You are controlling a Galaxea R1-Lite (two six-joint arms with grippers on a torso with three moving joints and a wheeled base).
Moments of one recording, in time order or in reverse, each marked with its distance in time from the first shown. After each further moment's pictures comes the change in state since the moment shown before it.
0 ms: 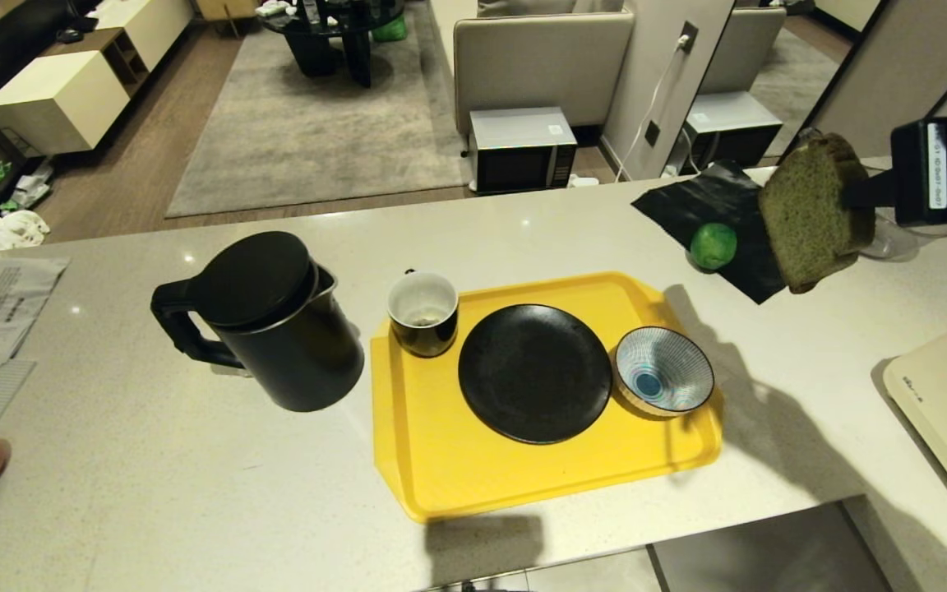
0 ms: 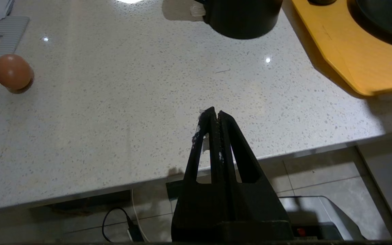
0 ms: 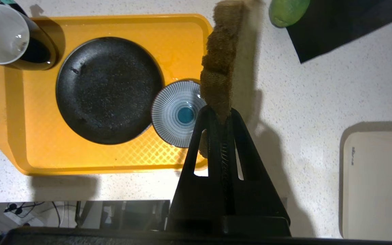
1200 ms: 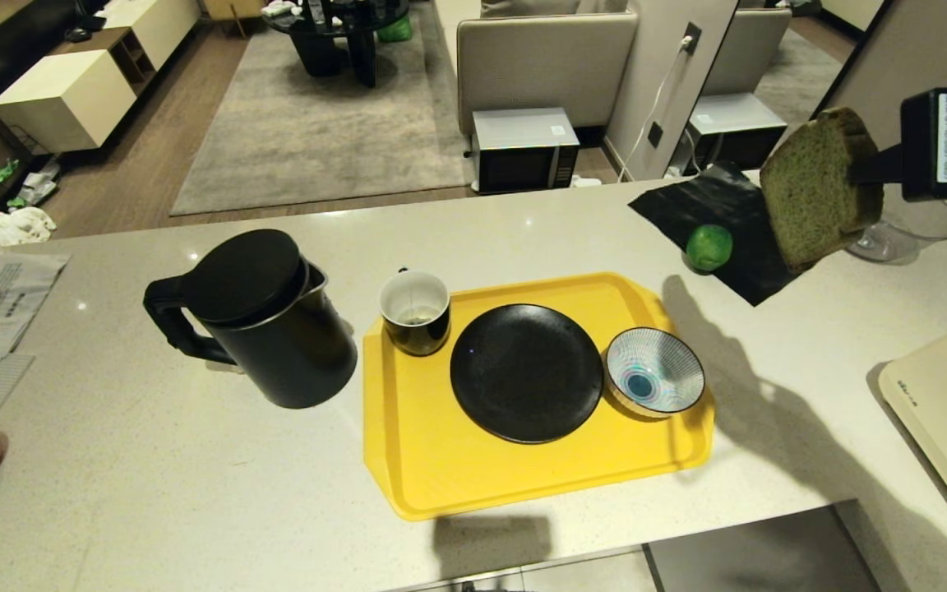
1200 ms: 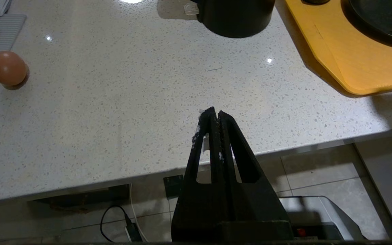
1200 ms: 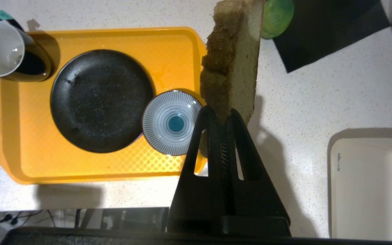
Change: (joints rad) left arm 0.000 0.000 0.000 0.000 0.000 0.001; right arm 0.024 0.008 -0.050 0.002 -0.039 -0.002
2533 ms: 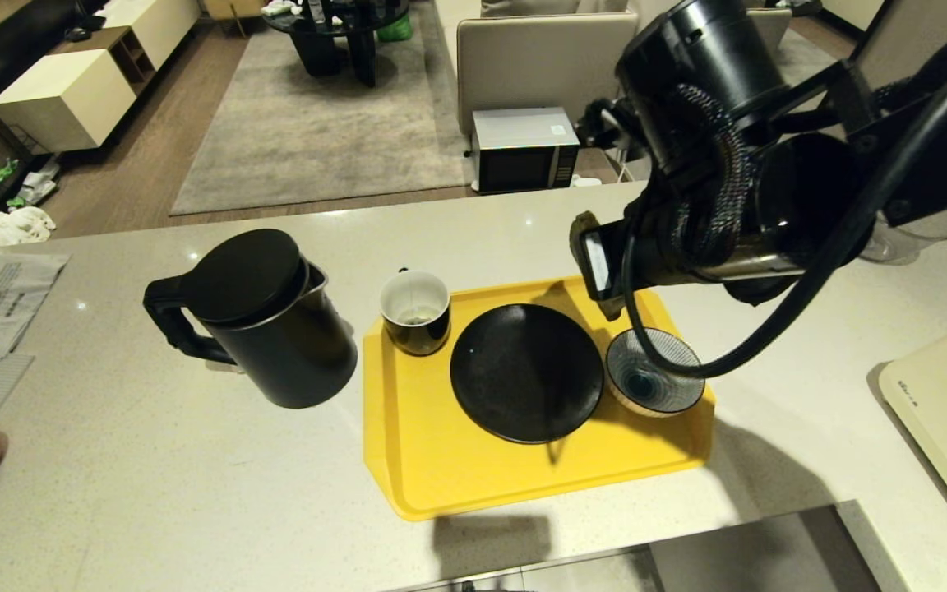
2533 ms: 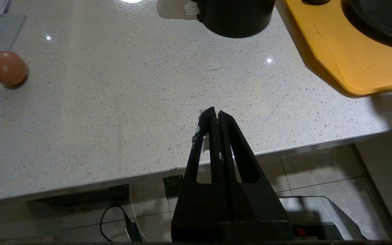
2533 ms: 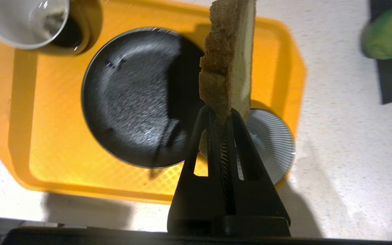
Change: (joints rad) left arm 0.000 0.000 0.000 0.000 0.000 -0.001; right arm 0.216 0.388 -0.115 -0.101 -0.097 -0.001
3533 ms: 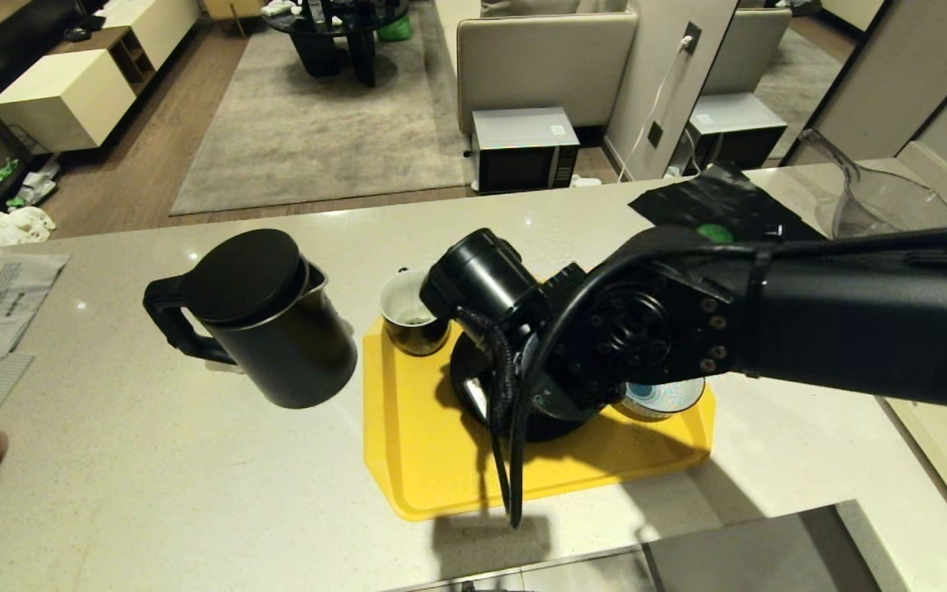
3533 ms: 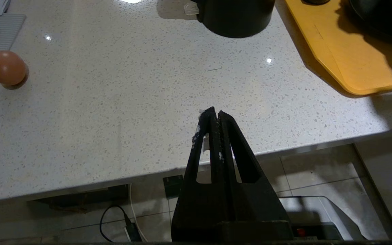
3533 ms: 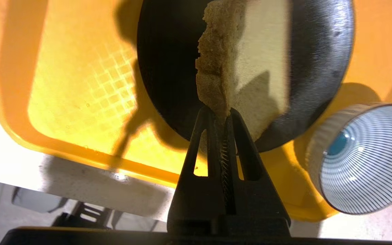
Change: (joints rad) left arm 0.000 0.000 0.000 0.000 -0.001 0.001; right arm 0.138 0.278 0.000 -0.003 -0.012 -0.017
